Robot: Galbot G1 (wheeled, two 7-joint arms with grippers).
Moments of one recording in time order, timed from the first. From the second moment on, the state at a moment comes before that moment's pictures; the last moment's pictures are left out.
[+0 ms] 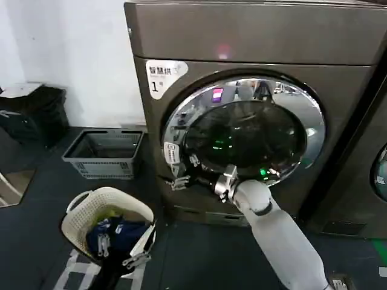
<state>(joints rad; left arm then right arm) 1.85 -1.46 -0.67 -2.26 -0.13 -0.27 0.32 -0.58 1.27 0.01 1.55 0.42 -0.13 -0.76</state>
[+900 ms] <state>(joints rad) 1.78 -1.38 -0.80 -2.25 -0.23 -0.07 0.37 -0.63 1.22 0.06 1.60 0.46 -0.11 -0.94</state>
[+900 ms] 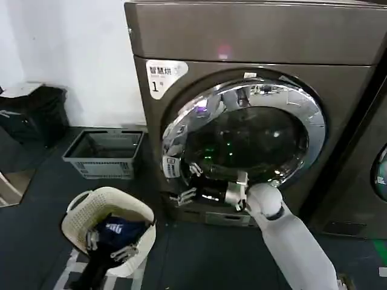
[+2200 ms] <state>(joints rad) 1.53 -1.15 -0.96 -2.19 -0.52 0.20 0.25 -0.76 1.09 0.07 1.75 0.59 -0.10 -0.99</state>
